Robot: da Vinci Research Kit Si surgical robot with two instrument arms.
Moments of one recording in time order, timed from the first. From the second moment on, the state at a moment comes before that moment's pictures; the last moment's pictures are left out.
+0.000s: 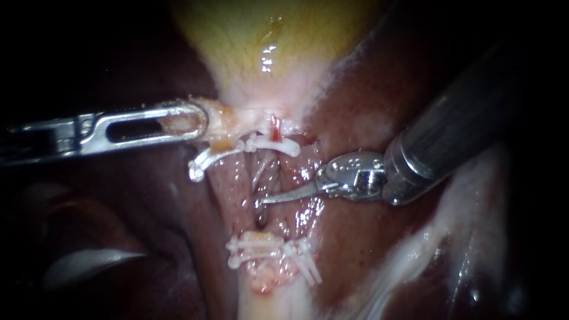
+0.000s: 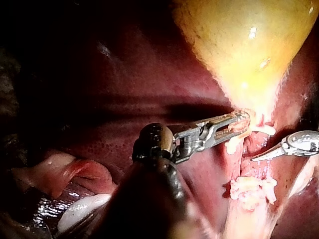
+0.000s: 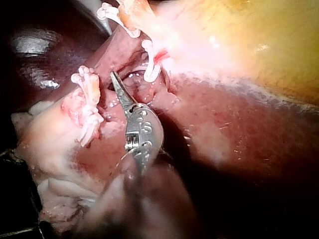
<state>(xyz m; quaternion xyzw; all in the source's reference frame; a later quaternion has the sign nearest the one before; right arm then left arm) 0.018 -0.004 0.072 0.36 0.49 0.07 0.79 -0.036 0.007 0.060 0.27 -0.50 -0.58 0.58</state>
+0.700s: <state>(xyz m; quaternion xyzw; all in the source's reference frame) 0.019 -0.006 0.071 0.36 0.49 0.08 0.78 -0.036 0.007 0.060 0.27 -0.50 -0.58 0.58</state>
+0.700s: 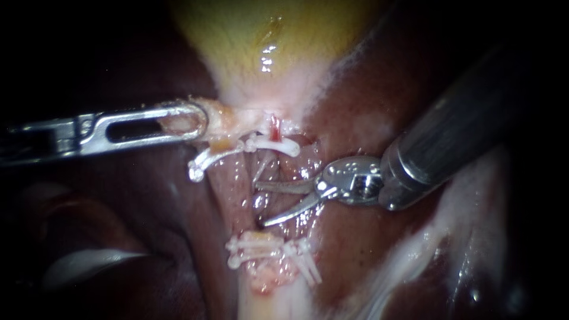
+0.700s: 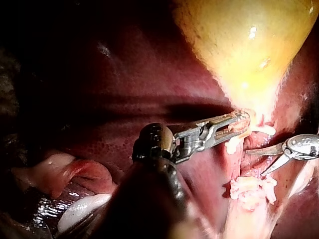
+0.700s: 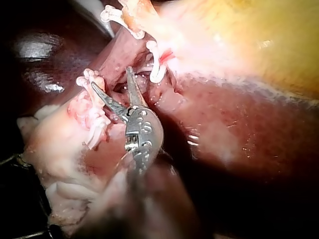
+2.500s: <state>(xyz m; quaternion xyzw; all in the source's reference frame) 0.007 -0.001 0.065 0.16 0.44 0.06 0.88 -0.036 0.007 0.061 0.27 -0.50 -0.58 0.58</state>
